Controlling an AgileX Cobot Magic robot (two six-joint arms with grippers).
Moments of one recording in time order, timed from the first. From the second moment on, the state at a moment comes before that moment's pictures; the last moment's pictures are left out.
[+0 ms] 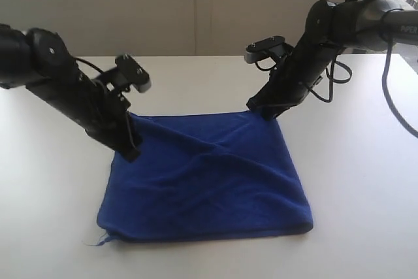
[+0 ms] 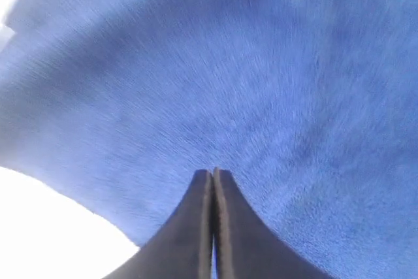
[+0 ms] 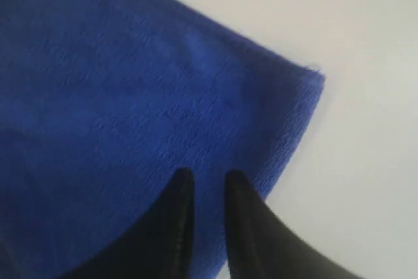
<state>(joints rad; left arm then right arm) -0.41 1.77 -1.16 -0.44 0.60 0.91 0.10 2.17 -1.69 0.25 0.86 -0.51</state>
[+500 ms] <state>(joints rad) -0.34 1.28 -0.89 -0.40 0.54 0.64 0.26 1.93 -1.46 0.44 0.97 -0.75</state>
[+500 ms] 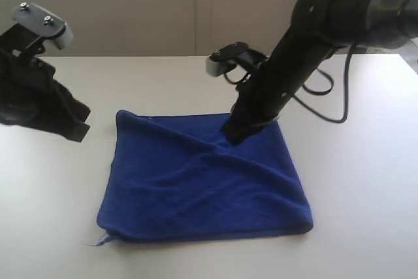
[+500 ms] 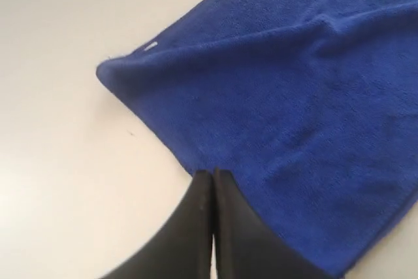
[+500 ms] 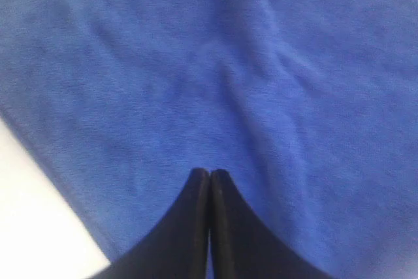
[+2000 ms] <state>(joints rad) -0.34 0.63 -0.52 -0.36 0.61 0.47 0.79 2.19 -1.69 0.47 0.72 -0.51</state>
